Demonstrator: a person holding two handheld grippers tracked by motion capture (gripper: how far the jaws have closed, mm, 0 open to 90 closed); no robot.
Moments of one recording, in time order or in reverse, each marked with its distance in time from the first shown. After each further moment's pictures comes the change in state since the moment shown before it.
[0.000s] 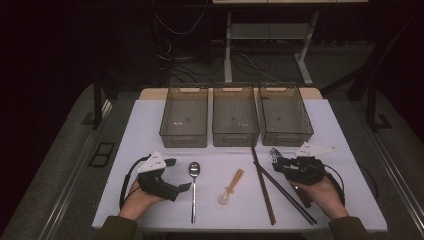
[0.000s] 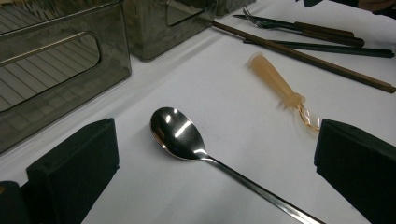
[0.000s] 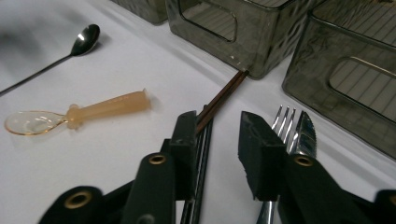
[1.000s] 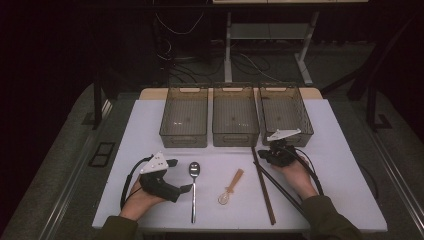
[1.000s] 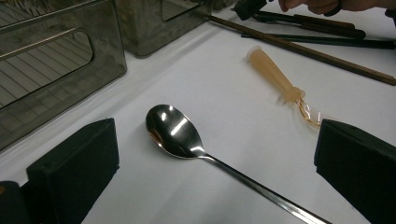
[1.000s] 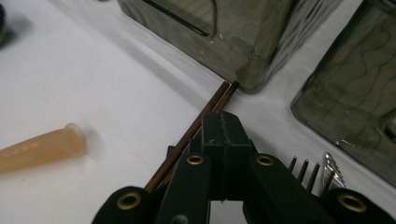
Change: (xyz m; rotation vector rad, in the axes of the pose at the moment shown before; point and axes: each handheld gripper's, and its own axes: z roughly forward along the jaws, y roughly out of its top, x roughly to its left) left arm -0.002 0.000 0.003 0.021 -0.002 0.019; right arm -0.014 0.027 0.080 0.153 -0.072 0.031
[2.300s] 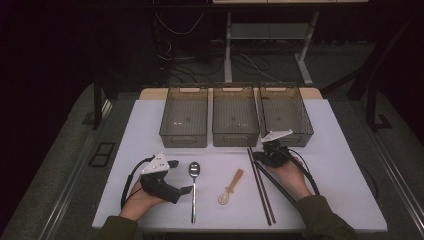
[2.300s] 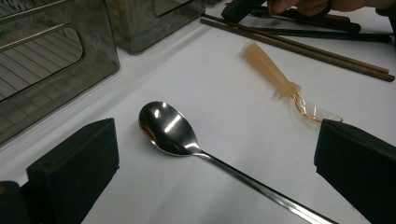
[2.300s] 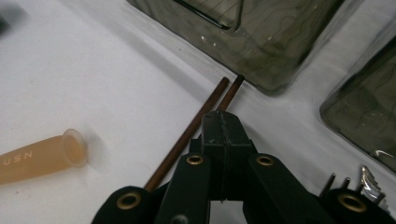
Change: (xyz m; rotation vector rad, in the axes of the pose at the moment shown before) left arm -0.001 -0.001 0.002 0.012 -0.018 0.013; right arm 0.010 0.002 0.014 0.027 0.010 -0.008
